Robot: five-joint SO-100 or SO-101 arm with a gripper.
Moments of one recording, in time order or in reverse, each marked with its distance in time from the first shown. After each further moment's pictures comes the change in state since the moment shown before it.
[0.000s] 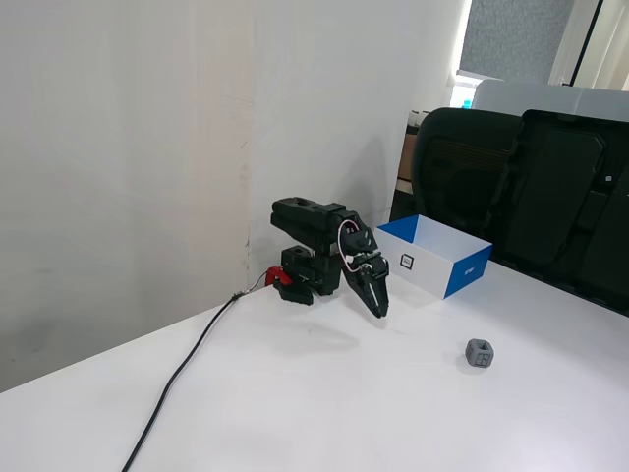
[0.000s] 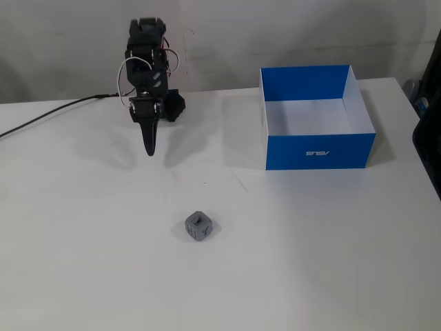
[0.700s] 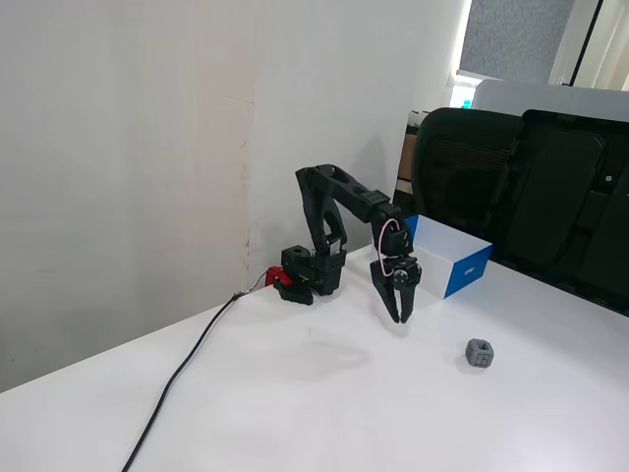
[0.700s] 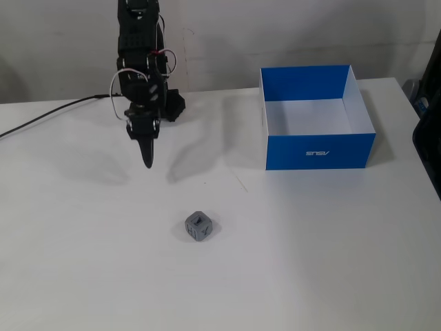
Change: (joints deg) arm 0.2 -55.3 -37.1 -2.3 -4.1
